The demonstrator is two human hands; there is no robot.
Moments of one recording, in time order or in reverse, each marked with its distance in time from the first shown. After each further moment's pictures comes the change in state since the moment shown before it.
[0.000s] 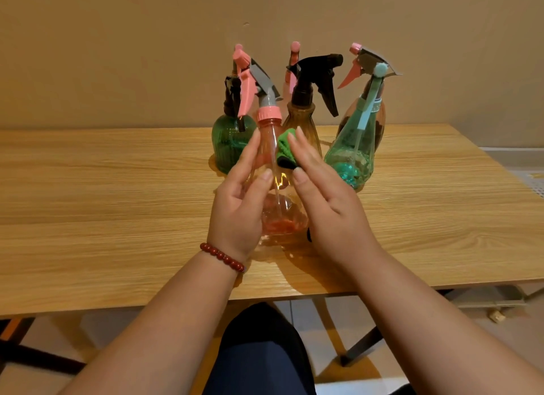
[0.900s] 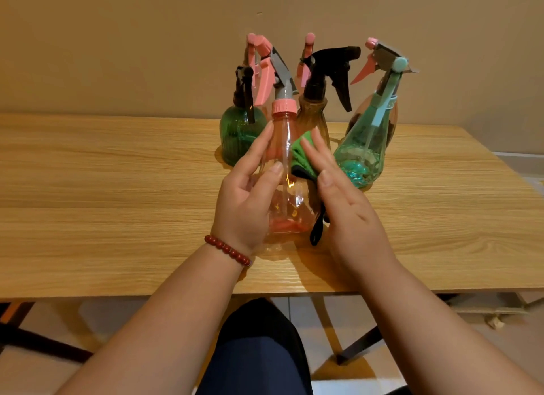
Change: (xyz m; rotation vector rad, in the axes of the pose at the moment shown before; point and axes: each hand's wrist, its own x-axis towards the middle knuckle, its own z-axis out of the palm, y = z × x) left_hand 0.000 0.002 0.000 -0.007 -0.004 0.018; right_hand -0.011 -0.006 -0.003 0.130 -0.087 0.064
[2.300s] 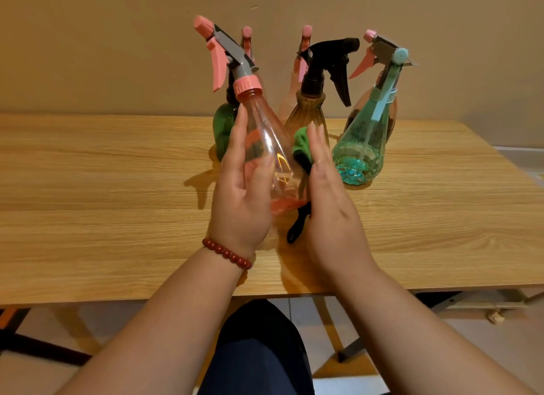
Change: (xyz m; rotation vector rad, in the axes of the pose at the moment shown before) left_hand 0.001 -0.006 0.003 0.157 0.073 0.126; right_hand 0.003 0.000 0.025 -0.011 0.177 0.081
